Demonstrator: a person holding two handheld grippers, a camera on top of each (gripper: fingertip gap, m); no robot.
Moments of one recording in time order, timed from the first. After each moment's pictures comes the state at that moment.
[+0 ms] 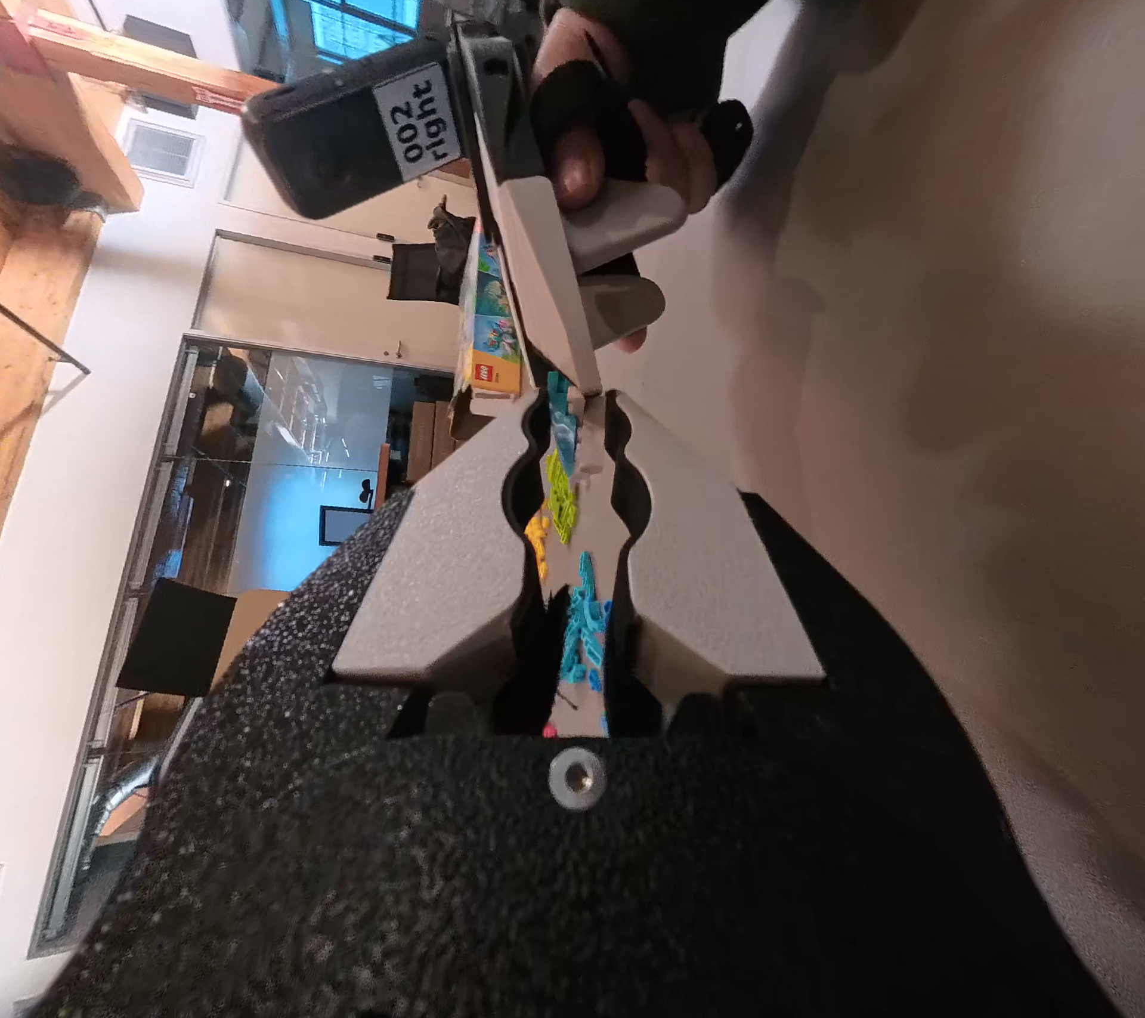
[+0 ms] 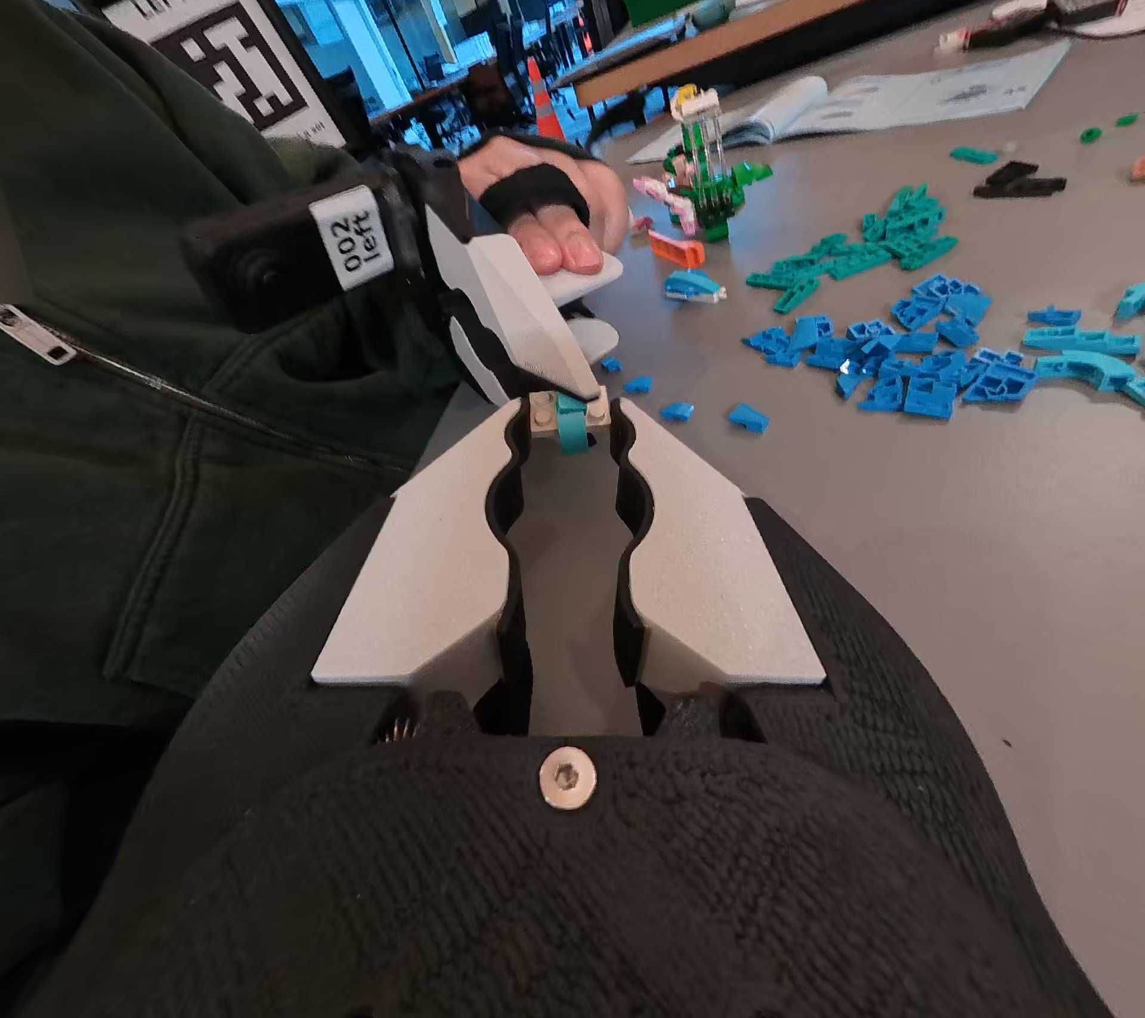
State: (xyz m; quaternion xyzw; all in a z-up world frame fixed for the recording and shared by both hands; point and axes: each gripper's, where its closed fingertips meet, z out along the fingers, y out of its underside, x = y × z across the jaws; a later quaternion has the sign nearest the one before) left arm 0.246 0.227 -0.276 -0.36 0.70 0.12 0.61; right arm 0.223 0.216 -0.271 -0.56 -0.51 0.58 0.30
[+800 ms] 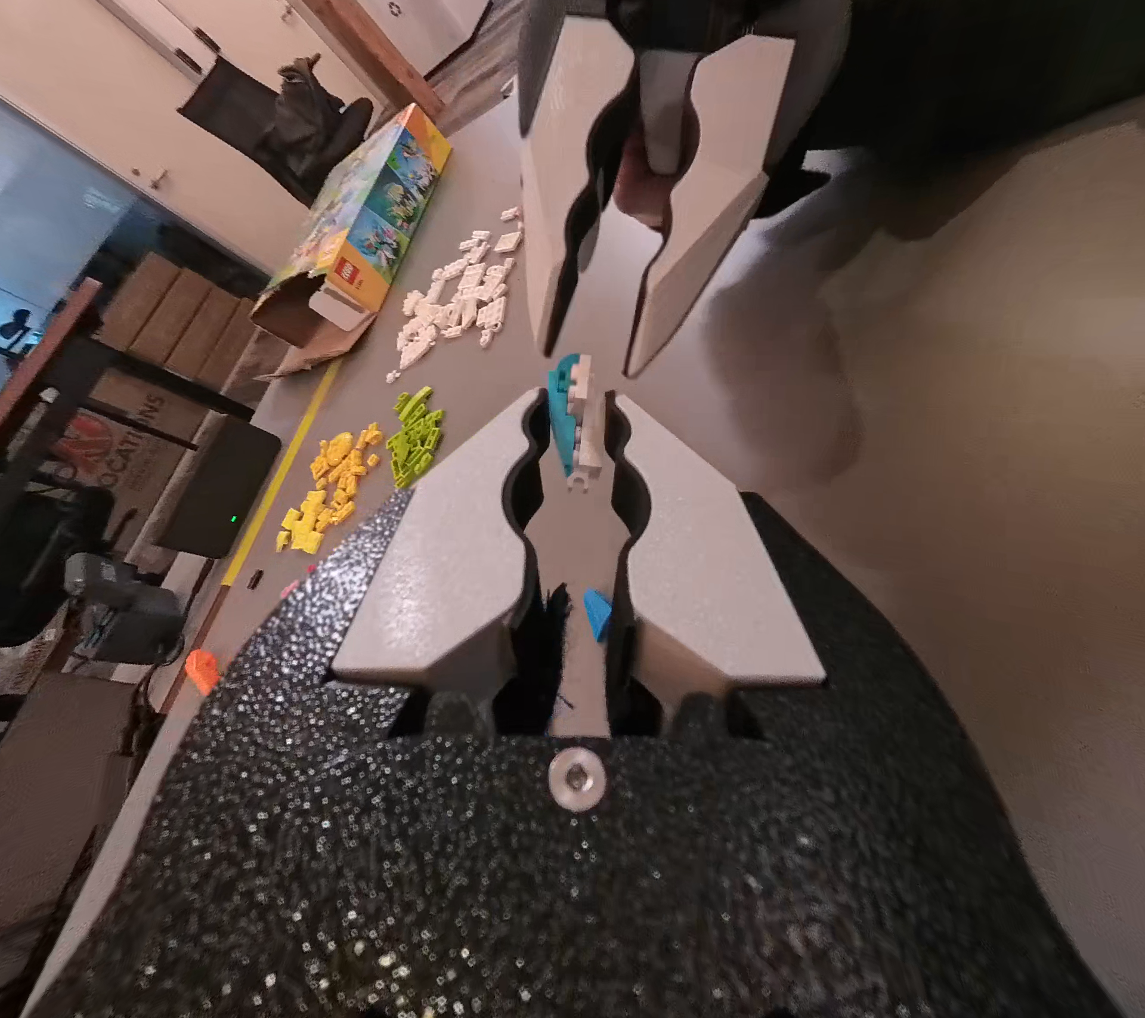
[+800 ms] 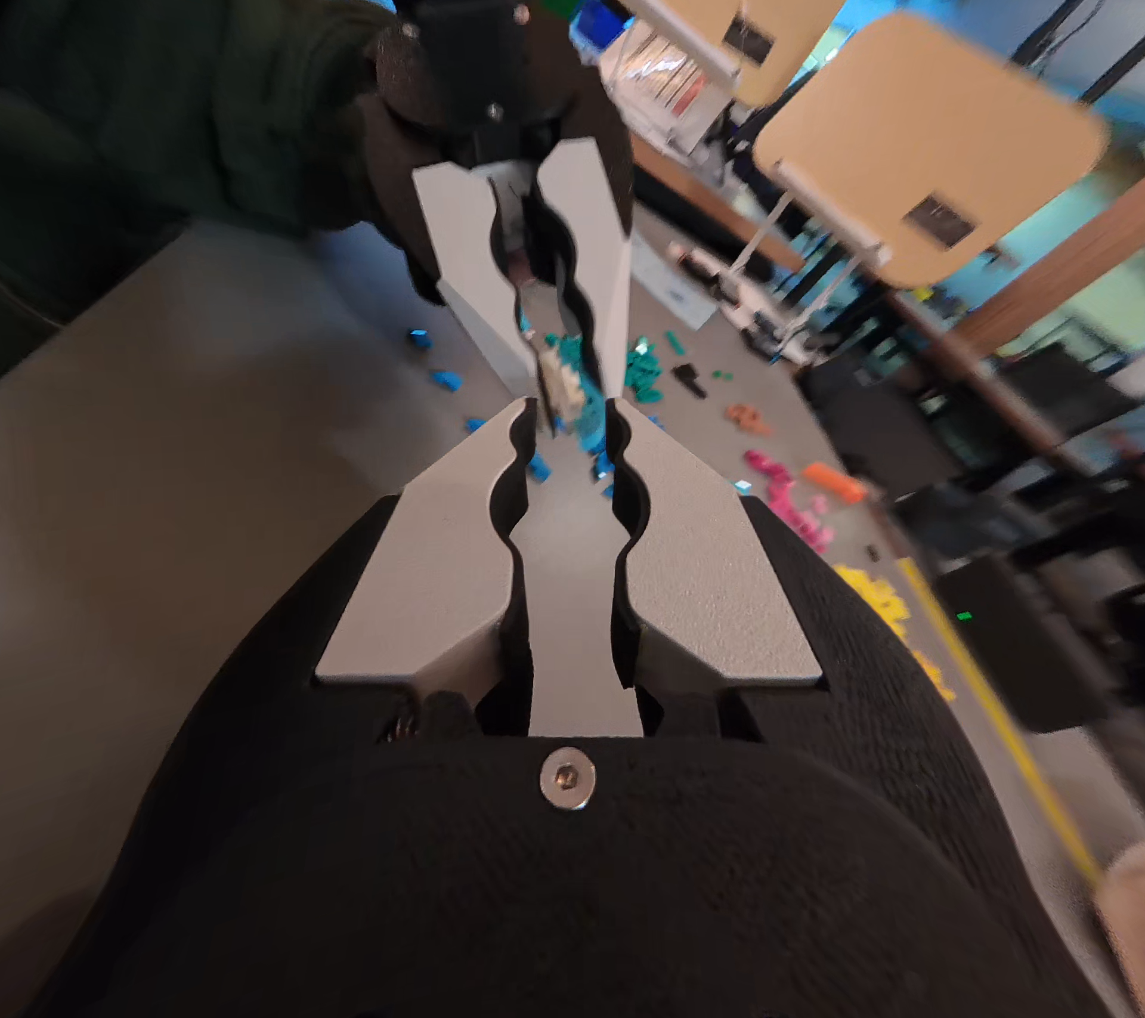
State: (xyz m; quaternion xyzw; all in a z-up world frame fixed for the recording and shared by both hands) left arm 0.230 0.243 -0.274 -0.56 0.61 -0.10 0.56; right arm 0.220 0.225 -0.257 -0.42 -0.63 0.27 0.59
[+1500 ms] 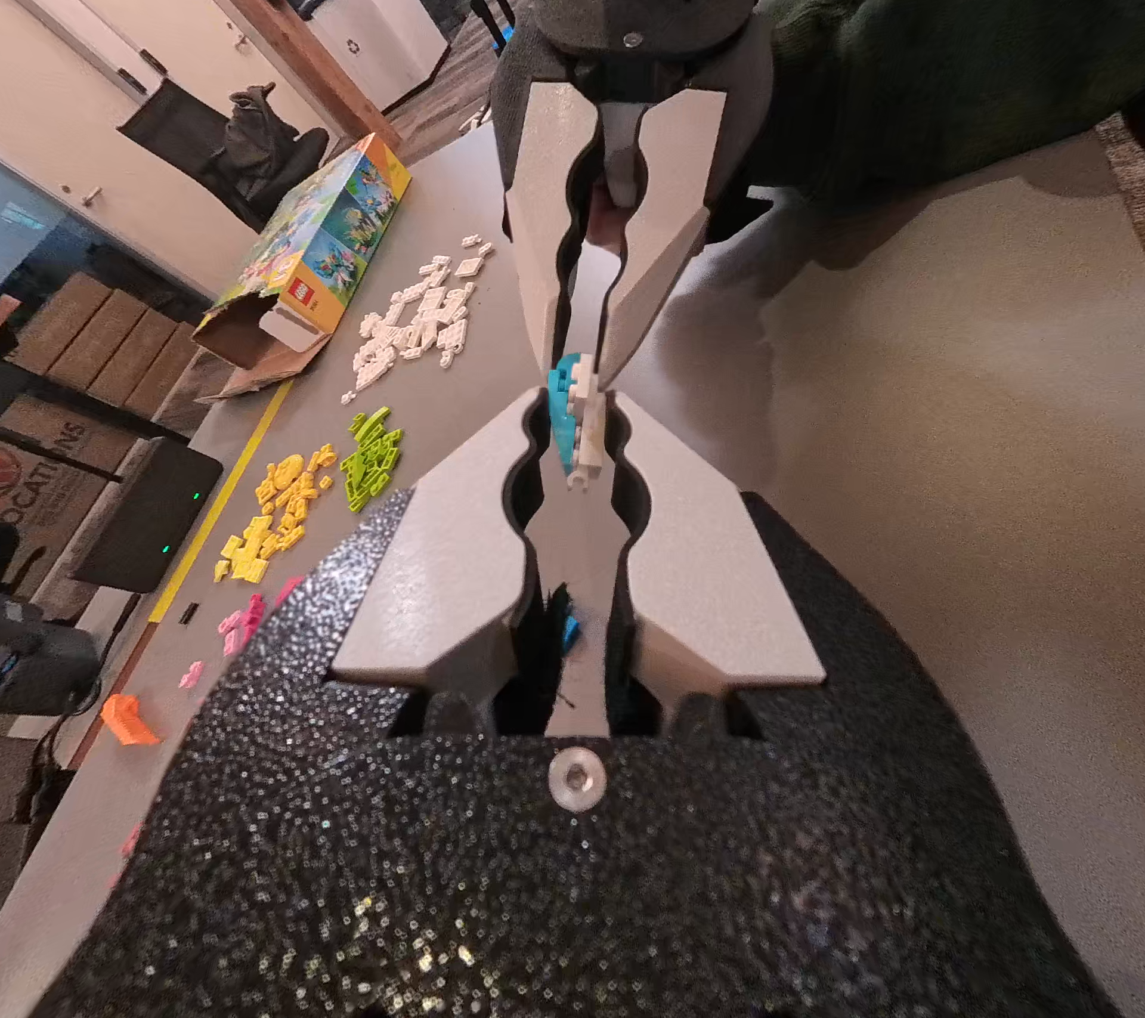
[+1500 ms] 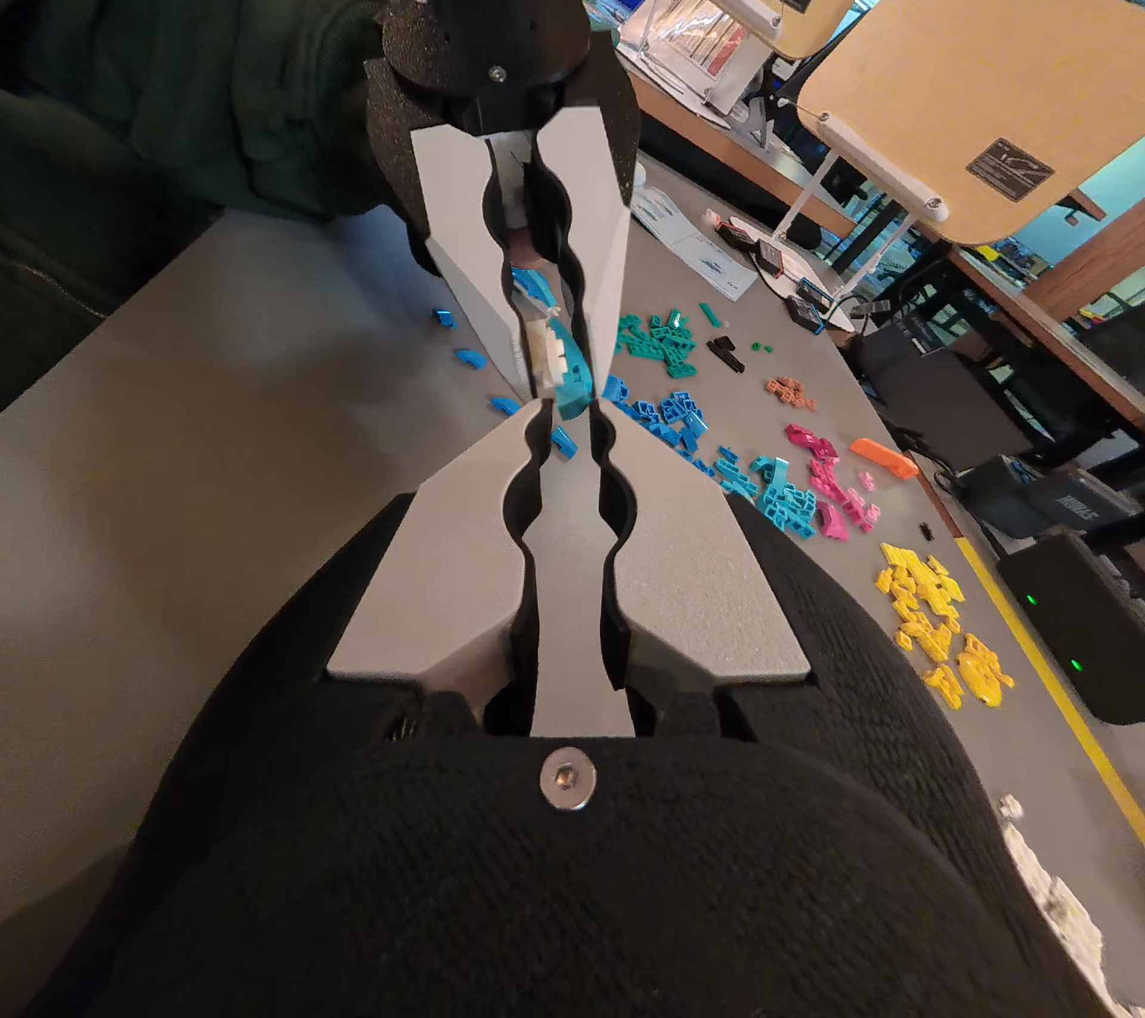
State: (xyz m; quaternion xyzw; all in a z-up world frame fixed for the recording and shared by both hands) left arm 0.232 0.231 -0.275 -0.55 0.61 -0.15 0.55; right arm 0.225 0.225 -0.269 -0.44 -0.64 0.29 0.55
